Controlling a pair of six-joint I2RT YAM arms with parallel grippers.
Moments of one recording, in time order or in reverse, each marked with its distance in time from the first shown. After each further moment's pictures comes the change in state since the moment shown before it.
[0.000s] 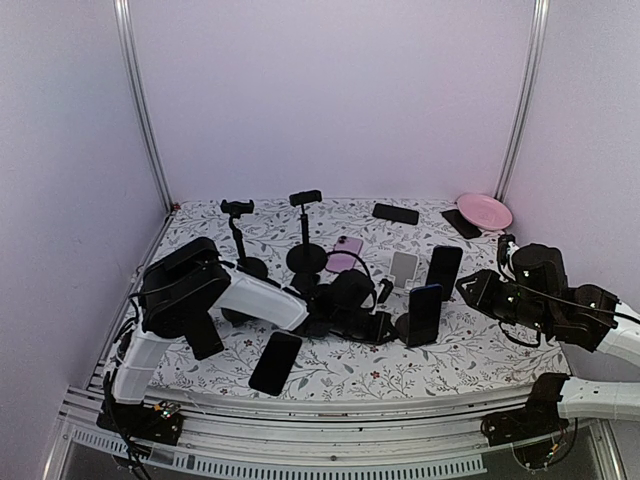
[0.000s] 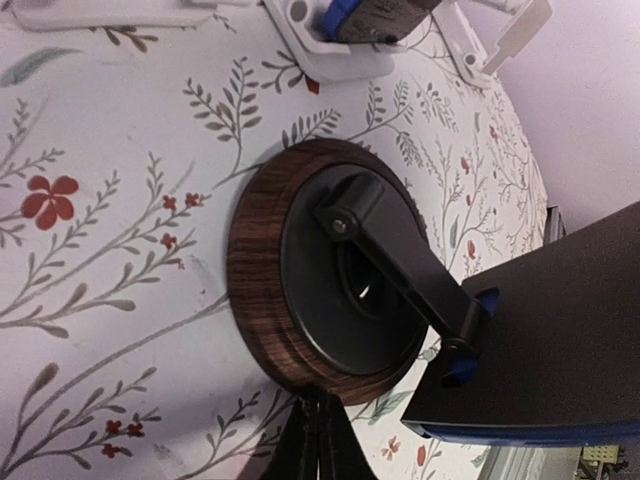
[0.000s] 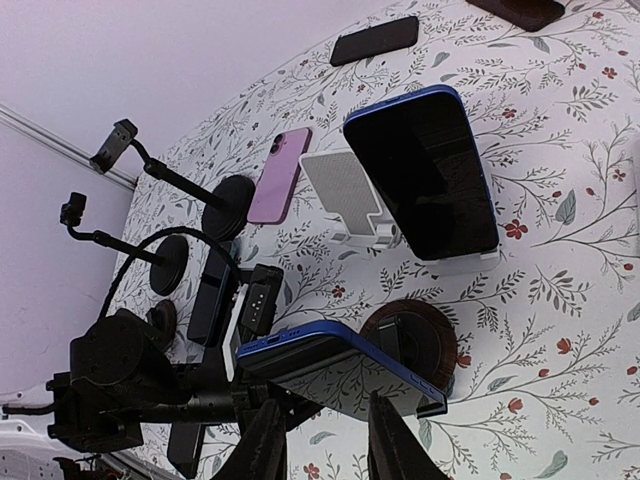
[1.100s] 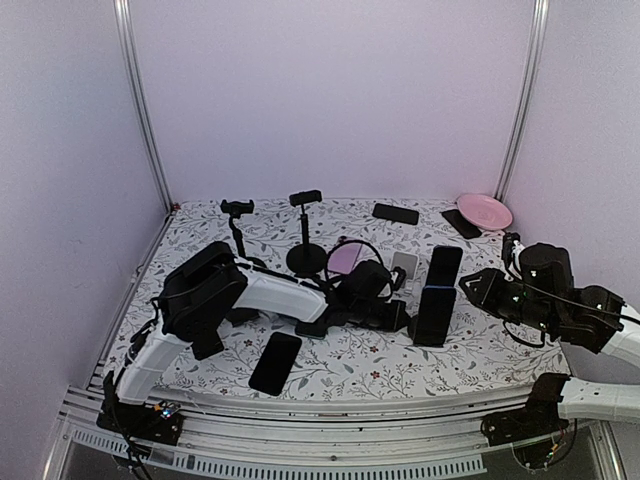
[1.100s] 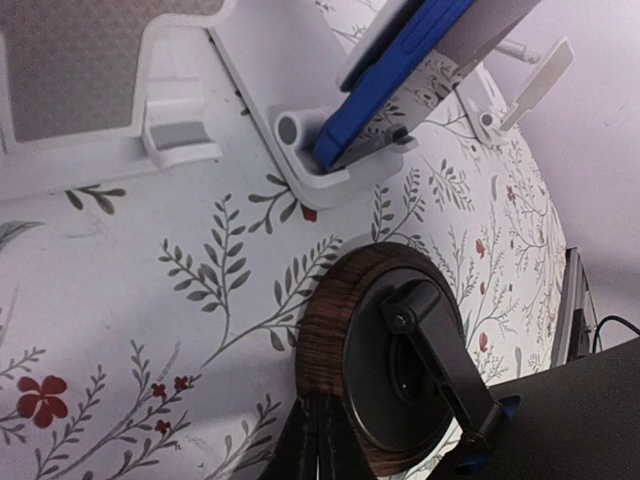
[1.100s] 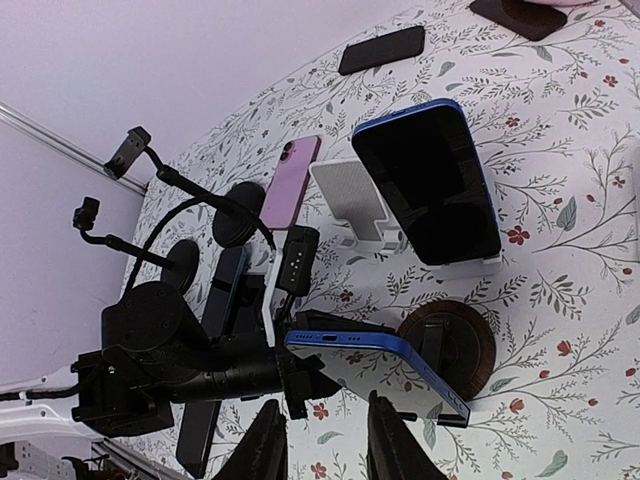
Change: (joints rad) left arm -0.003 0.135 0.259 -0.106 -0.059 0.040; right arm 0.000 -0.035 0.006 -0.015 0.000 -0.002
